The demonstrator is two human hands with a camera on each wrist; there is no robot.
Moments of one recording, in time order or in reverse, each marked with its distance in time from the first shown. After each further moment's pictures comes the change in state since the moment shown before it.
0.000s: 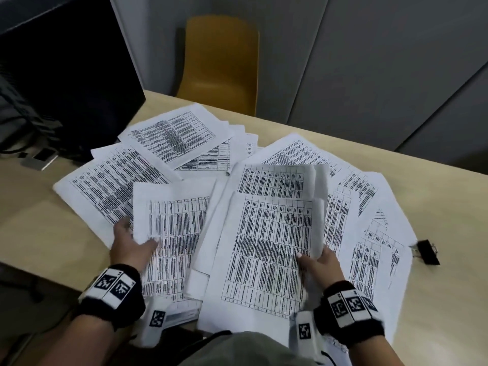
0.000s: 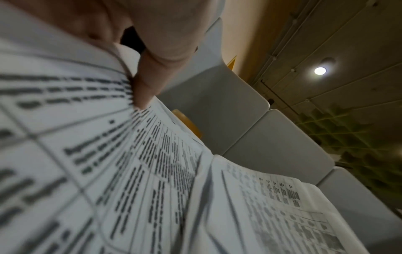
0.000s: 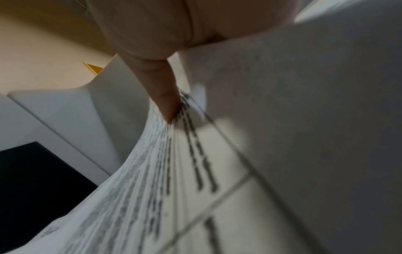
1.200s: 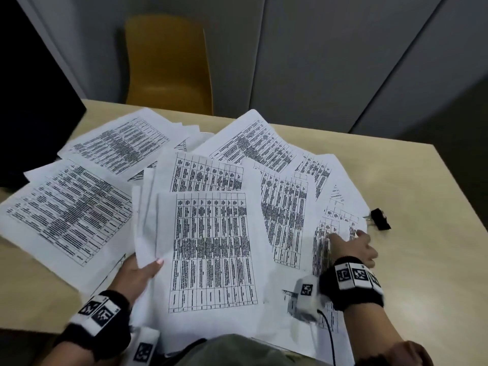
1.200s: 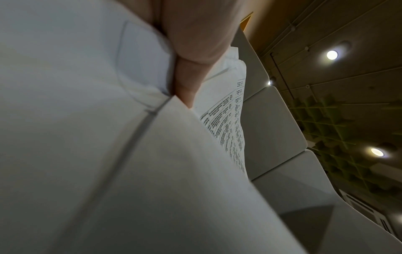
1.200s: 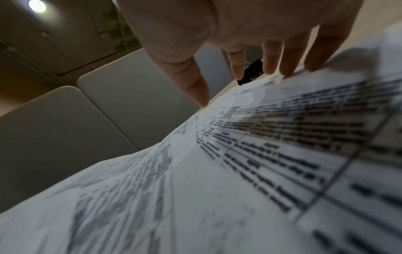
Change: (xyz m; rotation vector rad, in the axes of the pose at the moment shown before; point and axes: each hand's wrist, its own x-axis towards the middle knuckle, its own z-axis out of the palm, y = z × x) left_hand -0.012 -0.027 0.043 -0.099 -0.516 -0.011; right_hand 0.018 0.013 -0.086 -0.100 0.767 0.313
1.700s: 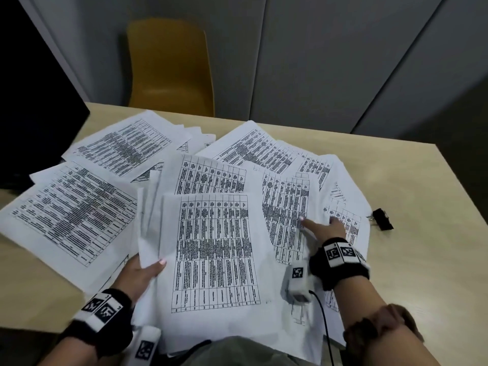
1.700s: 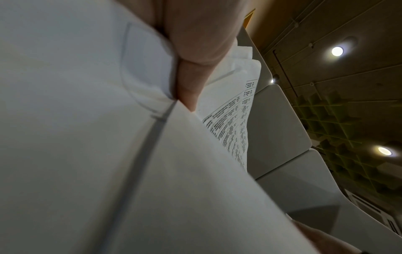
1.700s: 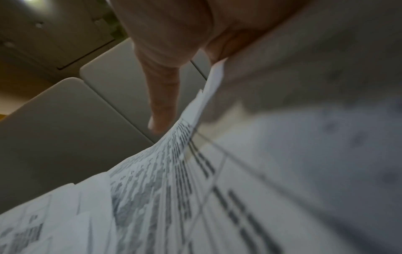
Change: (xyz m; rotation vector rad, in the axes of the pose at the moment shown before) left_hand -0.006 0.009 0.003 -0.018 -0.017 0.009; right_hand -0.021 -0.033 0.009 0.188 -0.384 -0.066
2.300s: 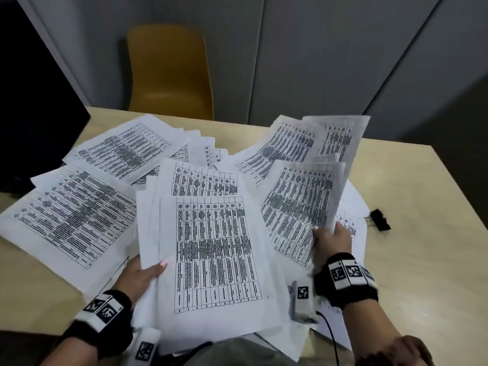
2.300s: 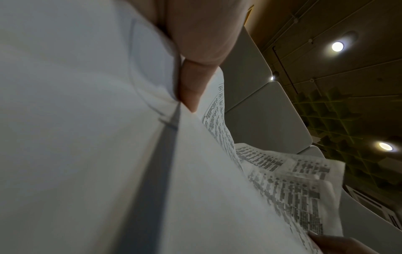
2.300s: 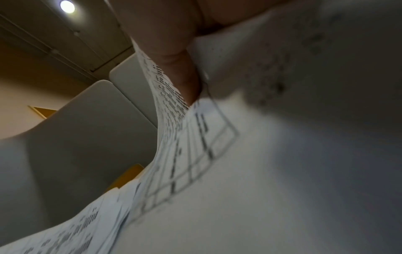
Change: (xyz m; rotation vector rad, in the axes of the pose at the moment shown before) left_hand -0.007 0.010 0.005 0.003 0.000 0.052; right_hand 0.000 0.026 -0.004 0.073 0.085 -0.228
